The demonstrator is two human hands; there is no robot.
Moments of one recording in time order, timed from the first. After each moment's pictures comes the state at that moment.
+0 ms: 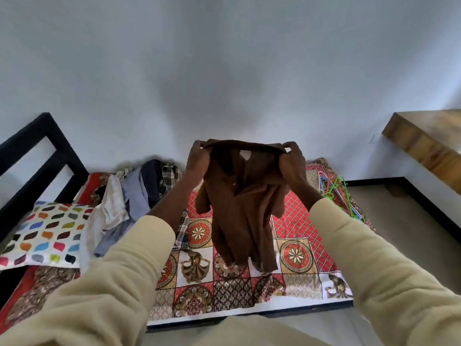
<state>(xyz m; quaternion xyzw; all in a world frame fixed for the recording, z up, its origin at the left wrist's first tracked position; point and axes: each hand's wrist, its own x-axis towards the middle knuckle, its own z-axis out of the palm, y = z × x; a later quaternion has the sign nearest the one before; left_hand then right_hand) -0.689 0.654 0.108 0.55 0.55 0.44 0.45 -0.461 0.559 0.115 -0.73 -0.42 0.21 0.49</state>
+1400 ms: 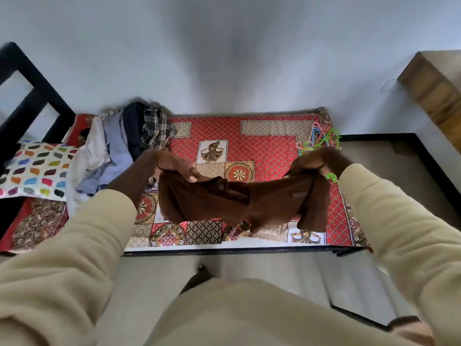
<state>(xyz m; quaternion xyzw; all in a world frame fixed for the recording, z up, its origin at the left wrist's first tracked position) -0.639 0.533 0.066 0.54 0.45 -0.18 0.69 -0.244 0.476 0.041 -0.66 -0.41 0.63 -0.08</state>
